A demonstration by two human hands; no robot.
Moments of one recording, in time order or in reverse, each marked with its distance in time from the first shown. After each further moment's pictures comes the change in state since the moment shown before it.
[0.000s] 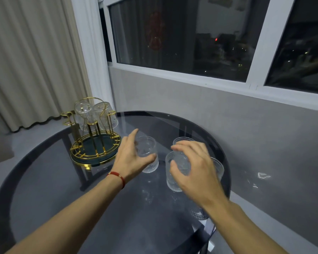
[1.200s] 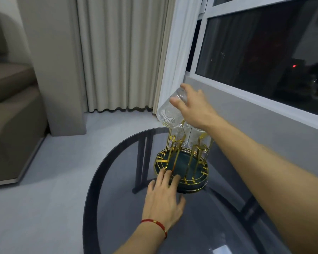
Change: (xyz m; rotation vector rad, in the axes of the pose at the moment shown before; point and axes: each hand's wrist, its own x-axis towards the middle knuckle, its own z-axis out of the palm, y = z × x) left_hand -0.015 -0.178 -0.063 0.434 0.087 -0.128; right_hand 0.257 -0.203 0.229 0.058 -0.510 -0.131
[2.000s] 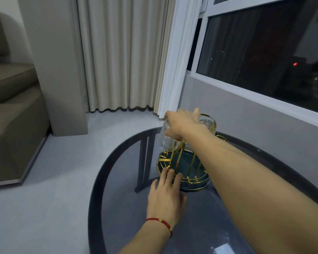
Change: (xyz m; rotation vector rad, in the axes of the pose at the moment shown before) left_hand -0.001 0.000 -0.003 0.034 0.013 0.035; right_hand 0.029 0.005 0.066 -0.777 -0.222 0.034
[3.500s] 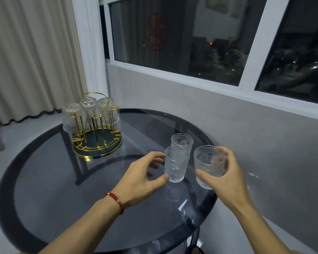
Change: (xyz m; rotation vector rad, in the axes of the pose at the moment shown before) left_hand -0.088 0.195 -0.055 -0.638 -0.321 0.384; right_hand -0.461 0.219 0.104 1.044 0.552 0.680
